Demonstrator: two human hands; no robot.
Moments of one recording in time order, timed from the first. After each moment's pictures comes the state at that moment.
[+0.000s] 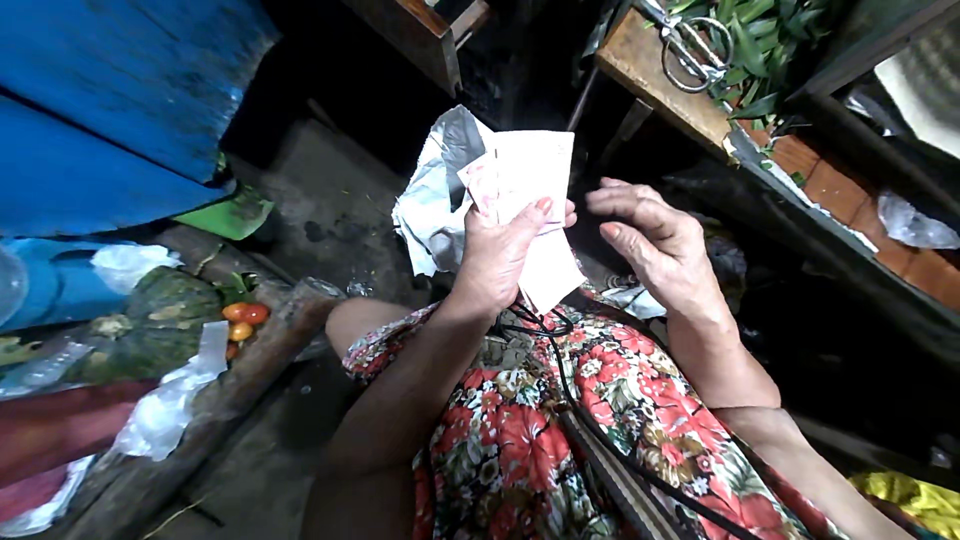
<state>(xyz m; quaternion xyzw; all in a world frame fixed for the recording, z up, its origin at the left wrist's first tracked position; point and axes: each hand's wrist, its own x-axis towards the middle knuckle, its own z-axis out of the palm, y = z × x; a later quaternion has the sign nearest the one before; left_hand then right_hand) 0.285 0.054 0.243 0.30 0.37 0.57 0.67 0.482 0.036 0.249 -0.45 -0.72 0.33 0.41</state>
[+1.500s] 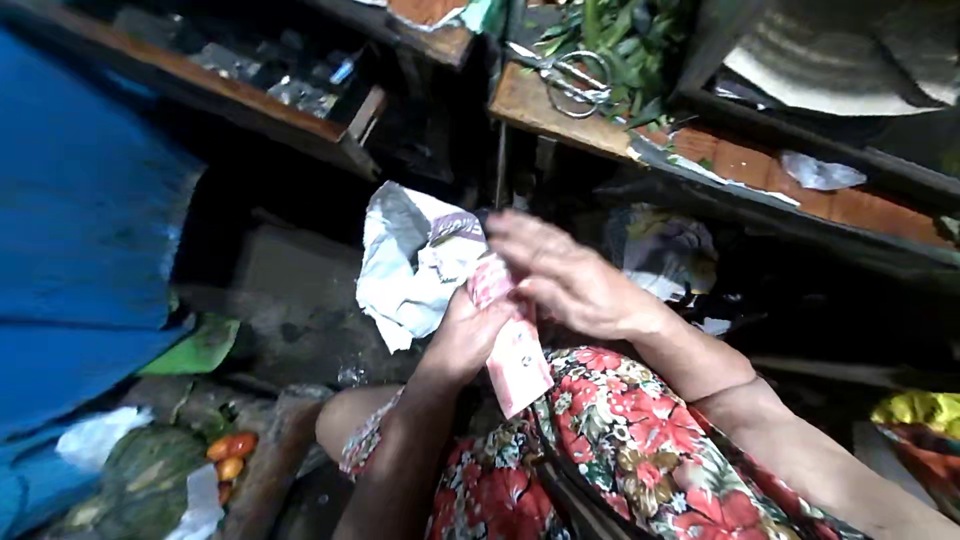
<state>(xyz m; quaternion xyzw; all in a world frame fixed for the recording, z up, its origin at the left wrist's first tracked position) 0.278 0.052 0.237 0.51 0.37 0.32 0.70 0.471 0.036 0.261 -0.44 -0.77 0.27 0.36</state>
